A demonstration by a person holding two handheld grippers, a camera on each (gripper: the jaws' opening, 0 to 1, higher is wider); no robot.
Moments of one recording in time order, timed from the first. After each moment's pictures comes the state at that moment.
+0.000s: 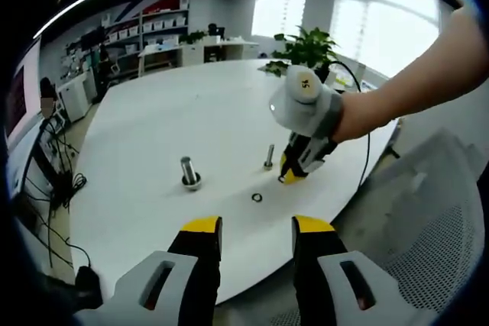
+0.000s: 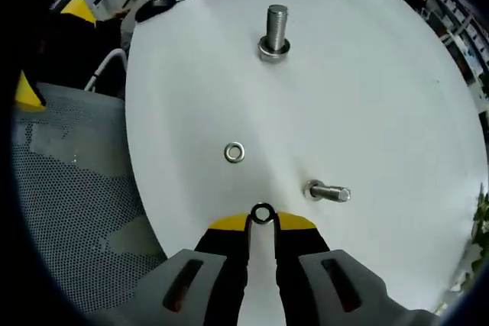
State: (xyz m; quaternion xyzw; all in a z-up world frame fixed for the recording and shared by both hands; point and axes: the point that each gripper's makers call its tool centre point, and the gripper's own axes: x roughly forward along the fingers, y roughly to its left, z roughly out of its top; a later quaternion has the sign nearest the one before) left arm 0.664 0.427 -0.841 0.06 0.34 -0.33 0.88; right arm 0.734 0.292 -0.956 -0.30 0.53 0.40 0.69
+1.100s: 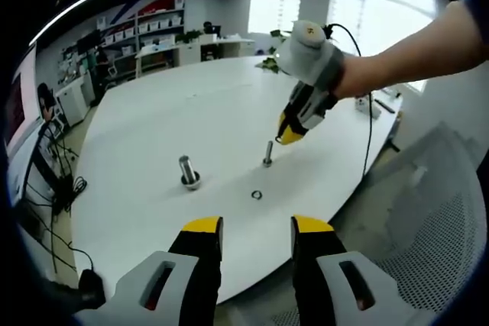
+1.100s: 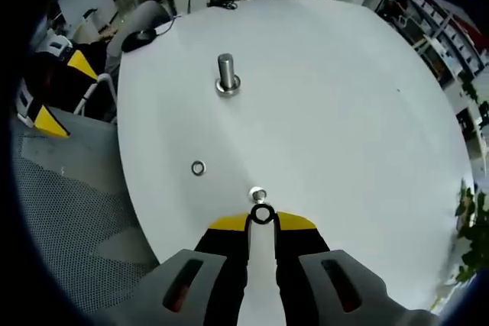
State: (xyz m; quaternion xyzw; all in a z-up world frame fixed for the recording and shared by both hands) left arm 0.663 0.426 -0.842 0.07 0.34 -0.33 0.88; right arm 0.773 0.277 -0.907 -0.31 0.49 0.37 0.73
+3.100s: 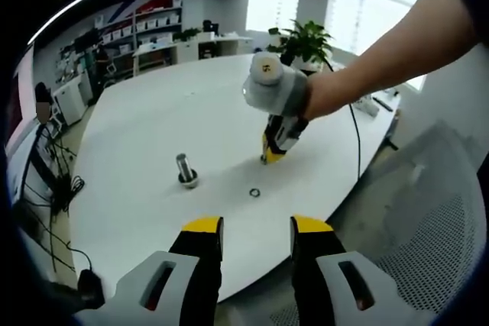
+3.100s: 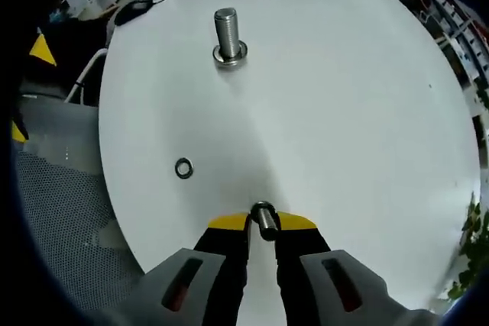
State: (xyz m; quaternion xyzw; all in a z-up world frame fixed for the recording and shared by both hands) left arm 0.662 0.424 -0.846 0.08 0.35 -0.34 0.87; right arm 0.777 0.291 -0.965 -0.33 0.53 0.39 0.68
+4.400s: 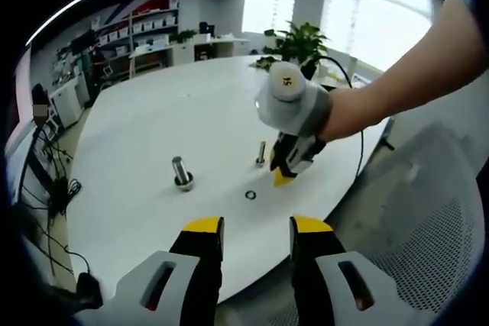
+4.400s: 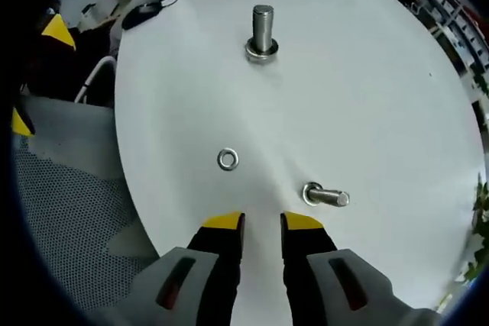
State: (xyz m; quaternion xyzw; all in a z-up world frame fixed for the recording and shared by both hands) left arm 0.660 0.420 -0.843 0.07 0.34 -0.35 0.87; right arm 0.732 0.308 -0.968 -0.31 0.53 0.38 0.69
